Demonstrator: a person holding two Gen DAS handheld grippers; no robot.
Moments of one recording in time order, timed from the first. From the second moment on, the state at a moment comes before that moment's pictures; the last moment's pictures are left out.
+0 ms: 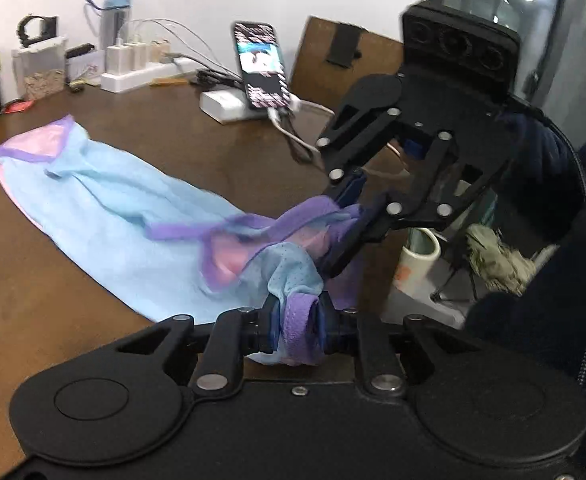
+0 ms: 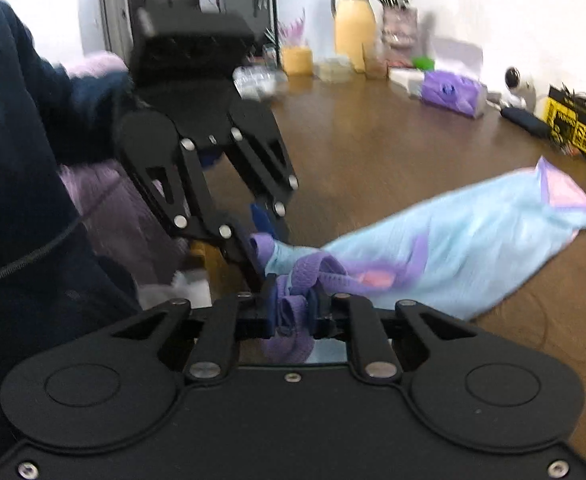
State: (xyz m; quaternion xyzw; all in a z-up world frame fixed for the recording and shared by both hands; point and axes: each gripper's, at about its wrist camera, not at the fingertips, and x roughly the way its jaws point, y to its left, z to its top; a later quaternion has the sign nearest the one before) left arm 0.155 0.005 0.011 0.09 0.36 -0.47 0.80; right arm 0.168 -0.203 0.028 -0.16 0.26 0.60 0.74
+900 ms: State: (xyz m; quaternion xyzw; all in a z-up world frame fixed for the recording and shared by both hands) left arm 0.307 0.018 -0.012 0.07 0.37 -0.36 0.85; right arm 0.264 -0.176 0.039 -0.31 0.12 0.42 0.84
